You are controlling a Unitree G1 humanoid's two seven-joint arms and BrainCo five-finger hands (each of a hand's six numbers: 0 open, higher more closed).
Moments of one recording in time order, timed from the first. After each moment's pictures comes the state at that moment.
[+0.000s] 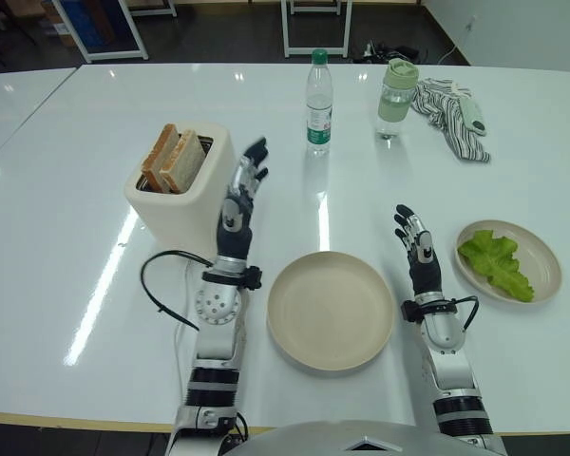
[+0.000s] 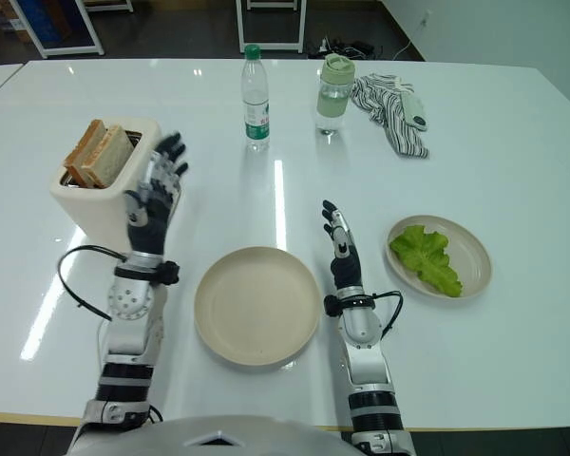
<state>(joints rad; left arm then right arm) -0.08 0.07 0.03 -0.20 0.00 -0.40 -0.13 0.07 -0.04 0.05 0.08 -0.08 -0.30 0.02</state>
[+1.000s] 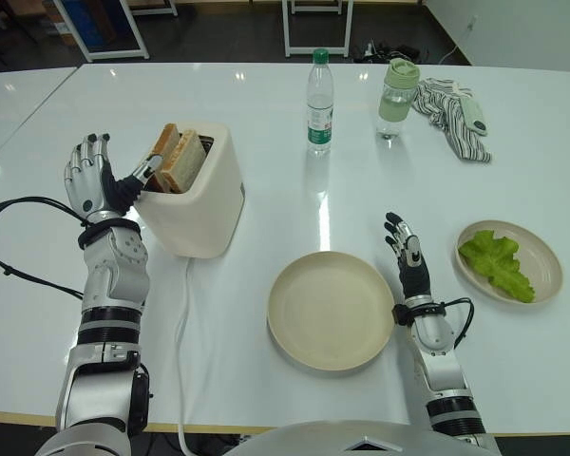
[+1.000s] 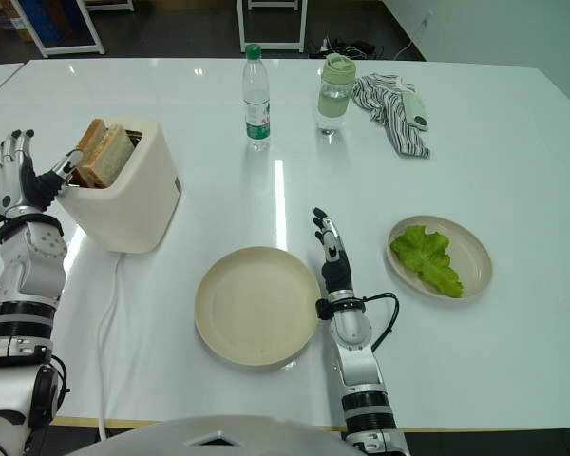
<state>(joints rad) -0.40 0.57 0.08 0.42 0.69 0.21 0.30 0.07 -0.02 0.08 0.13 -0.08 -0.30 0.00</state>
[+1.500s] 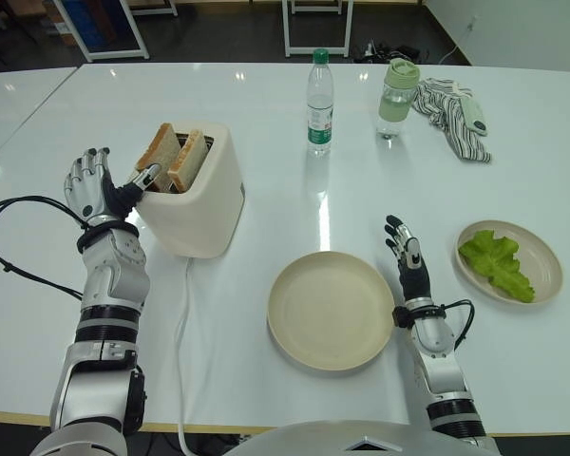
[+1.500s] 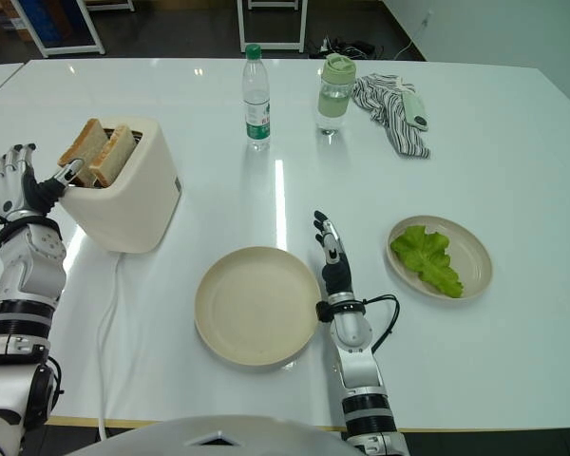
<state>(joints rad) -0.41 0.59 0.04 0.45 0.68 0.28 0.27 0.08 -0.02 0.09 0.12 -0.08 -0.29 0.00</state>
